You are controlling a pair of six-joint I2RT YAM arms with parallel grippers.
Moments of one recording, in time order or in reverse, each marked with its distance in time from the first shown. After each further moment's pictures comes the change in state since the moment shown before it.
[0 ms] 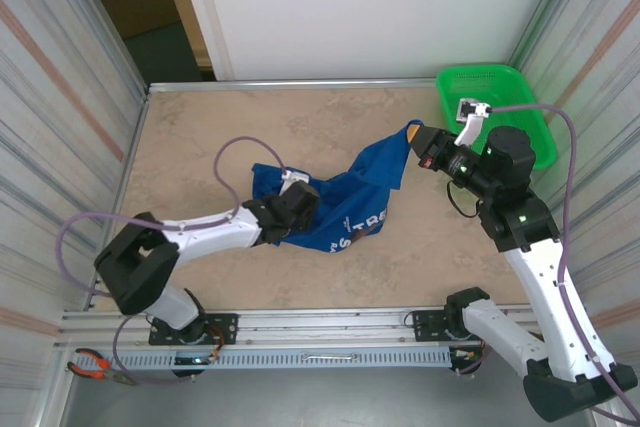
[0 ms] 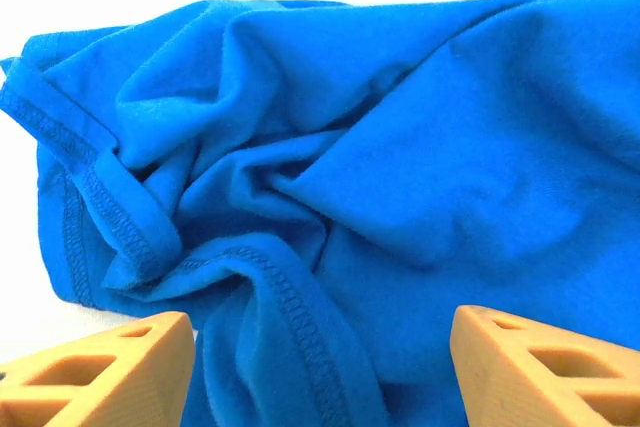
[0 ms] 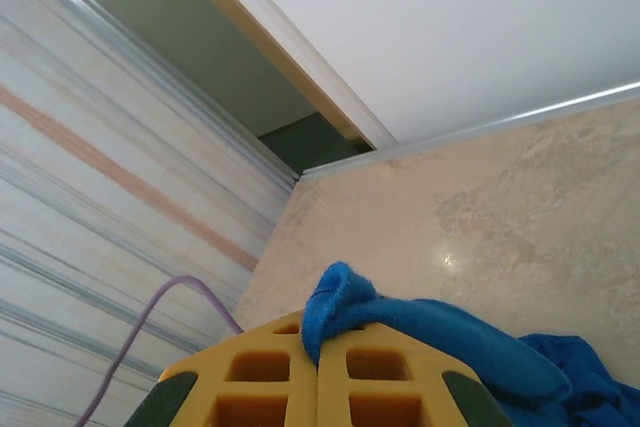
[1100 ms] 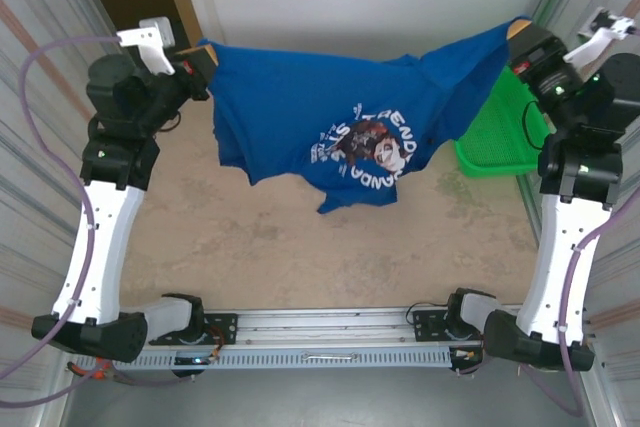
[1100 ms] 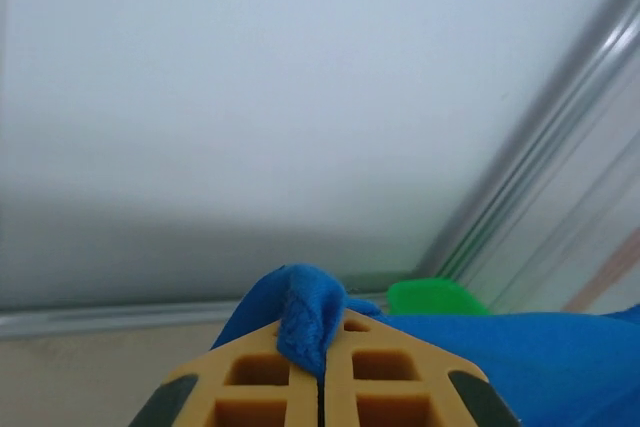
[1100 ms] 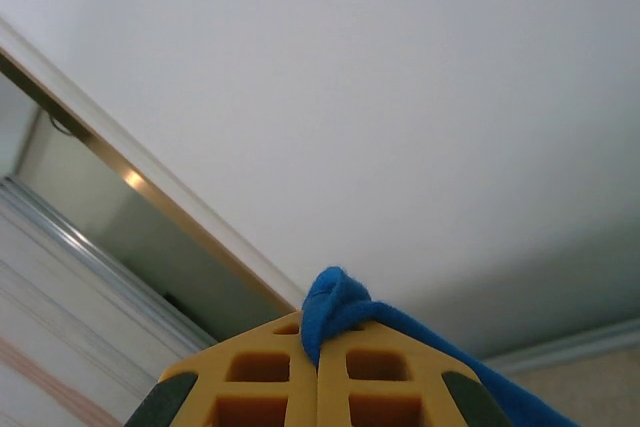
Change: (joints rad) left arm 0.726 -0.354 0.731 -0.039 0.823 0.025; right arm -0.531 0.294 0.628 0.027 -0.181 0.206
